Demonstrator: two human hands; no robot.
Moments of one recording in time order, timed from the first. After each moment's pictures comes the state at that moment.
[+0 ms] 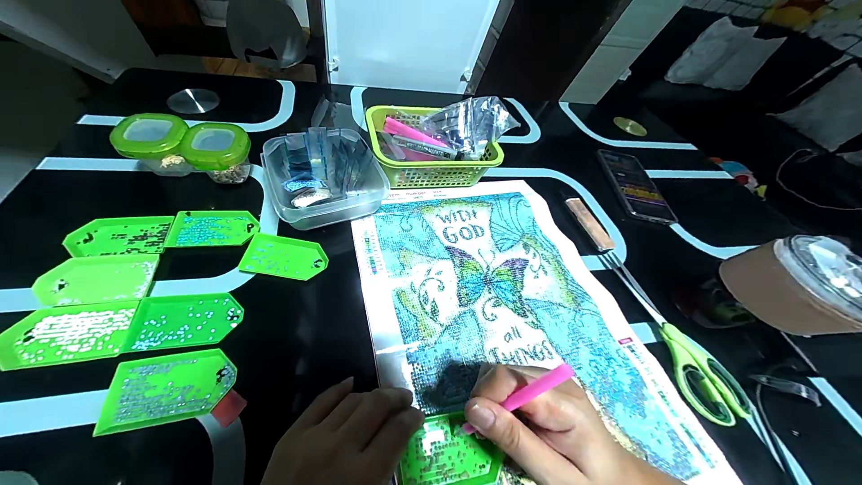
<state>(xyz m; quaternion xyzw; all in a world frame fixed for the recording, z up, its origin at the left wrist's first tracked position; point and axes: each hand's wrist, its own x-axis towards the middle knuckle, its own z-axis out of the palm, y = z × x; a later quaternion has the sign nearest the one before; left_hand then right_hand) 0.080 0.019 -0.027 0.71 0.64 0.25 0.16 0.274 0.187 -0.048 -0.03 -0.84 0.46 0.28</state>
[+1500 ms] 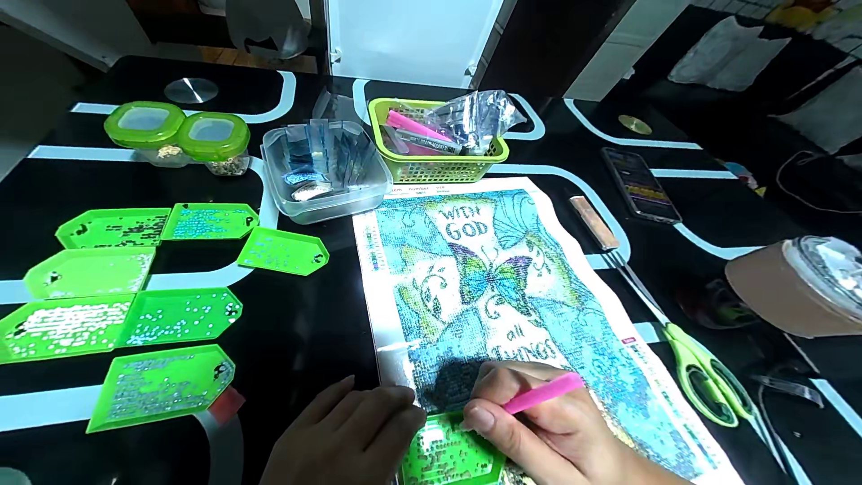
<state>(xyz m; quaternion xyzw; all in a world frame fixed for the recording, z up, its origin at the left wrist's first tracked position) 0.080 0.019 -0.027 0.71 0.64 0.25 0.16 0.270 0.189 -0.046 -0.01 -0.85 0.44 0.29</state>
